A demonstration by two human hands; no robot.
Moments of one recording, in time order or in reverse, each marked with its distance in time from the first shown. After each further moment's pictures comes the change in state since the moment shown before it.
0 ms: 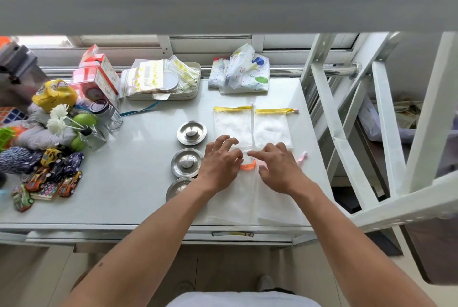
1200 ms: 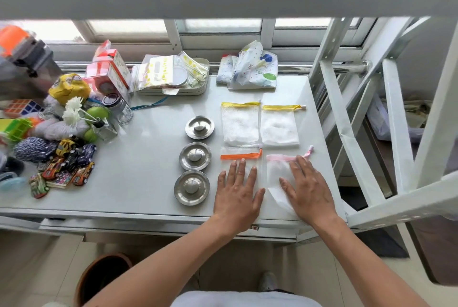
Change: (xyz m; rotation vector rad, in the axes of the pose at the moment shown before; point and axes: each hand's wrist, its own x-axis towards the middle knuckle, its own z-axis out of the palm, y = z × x) left_hand -0.078 0.063 0.007 0.060 -0.306 -0.213; right_hand -0.067 0.038 0.035 -0.133 0.128 0.190
